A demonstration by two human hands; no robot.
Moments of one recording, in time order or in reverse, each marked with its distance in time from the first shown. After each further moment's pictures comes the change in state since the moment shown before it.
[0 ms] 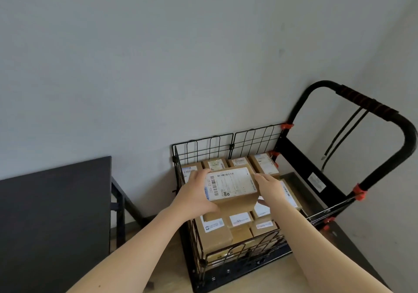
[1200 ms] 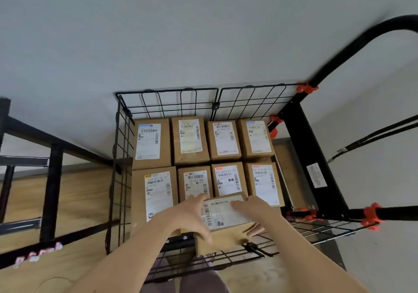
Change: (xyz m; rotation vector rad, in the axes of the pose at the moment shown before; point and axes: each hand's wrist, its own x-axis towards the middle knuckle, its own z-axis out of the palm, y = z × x) left_hand 0.145 -0.018 0.175 -0.152 -0.704 -0.470; right_hand 0.205 0.095 -0.038 -0.710 -0.583 0.546
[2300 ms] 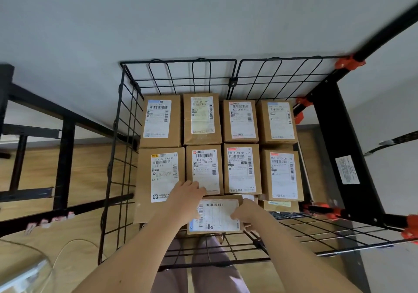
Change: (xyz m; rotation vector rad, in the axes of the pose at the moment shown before) left_hand 0.042 -0.038 0.026 0.727 0.360 -0.023; right_hand 0.073 0.015 0.048 -0.245 -0.132 -0.031
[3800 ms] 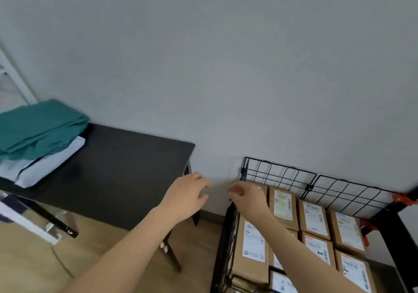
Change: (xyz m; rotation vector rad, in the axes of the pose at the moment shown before) left_hand -0.315 -0.159 -0.104 -0.287 0.785 -0.266; right_hand -0.265 -0.196 0.123 -0.103 0.572 -1.062
